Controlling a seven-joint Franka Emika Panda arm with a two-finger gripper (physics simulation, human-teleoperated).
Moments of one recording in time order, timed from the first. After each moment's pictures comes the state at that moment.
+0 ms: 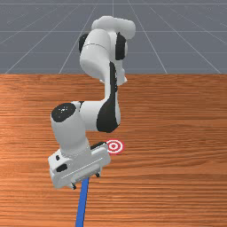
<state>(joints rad) -0.14 1.33 -0.02 -0.73 0.20 2.09 0.05</state>
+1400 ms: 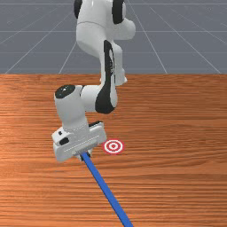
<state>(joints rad) -0.20 0.88 0.03 -1.60 0.25 2.51 -0.13</state>
